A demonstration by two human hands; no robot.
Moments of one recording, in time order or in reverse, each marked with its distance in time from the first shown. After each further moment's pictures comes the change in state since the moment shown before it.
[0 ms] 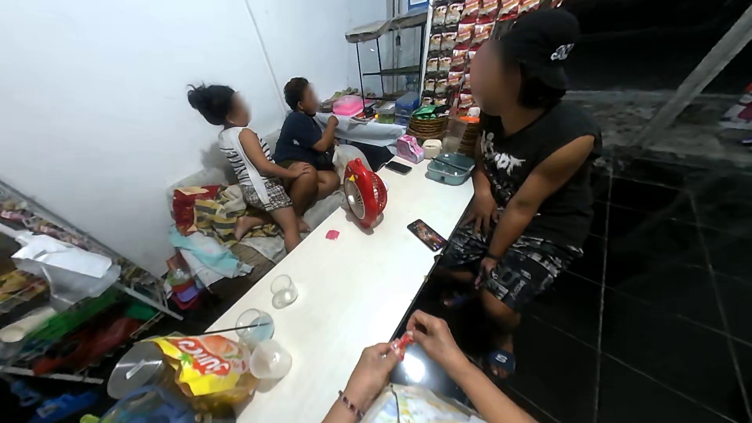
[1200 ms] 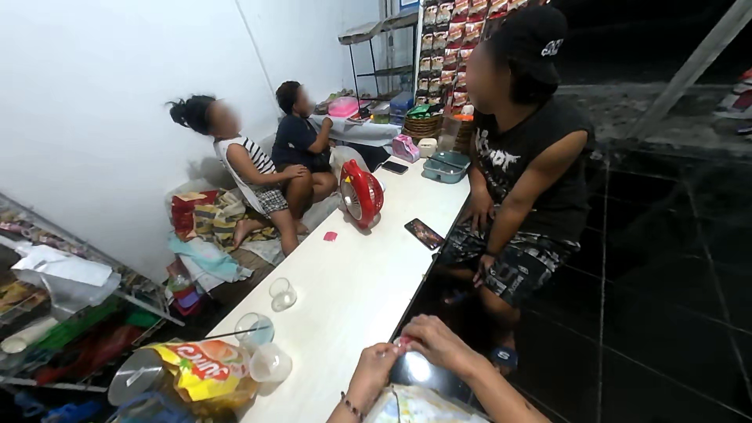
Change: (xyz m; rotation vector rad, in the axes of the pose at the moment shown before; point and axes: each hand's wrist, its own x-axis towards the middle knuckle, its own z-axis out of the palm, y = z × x) left_hand -0.004 0.005 0.007 0.015 0.082 -0.009; right_hand 0.002 0.003 -0.023 -0.436 -0.365 -0.267
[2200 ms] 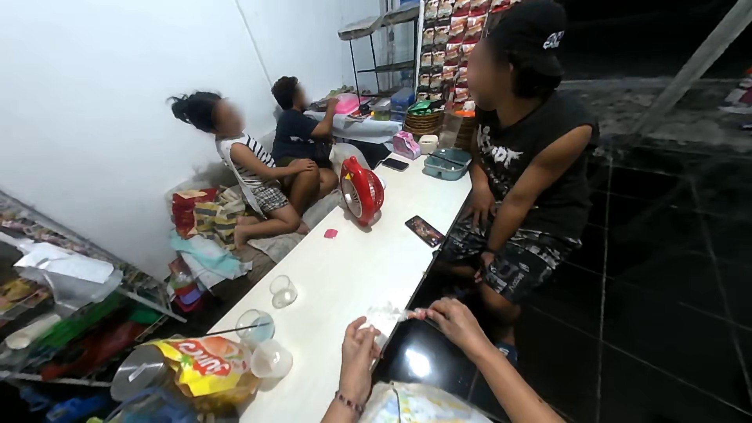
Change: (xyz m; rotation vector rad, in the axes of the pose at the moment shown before) left_hand 0.002 -0.002 -0.002 -0.516 0.311 0.166; right_hand -0.007 0.016 -0.024 0.053 0.225 0.458
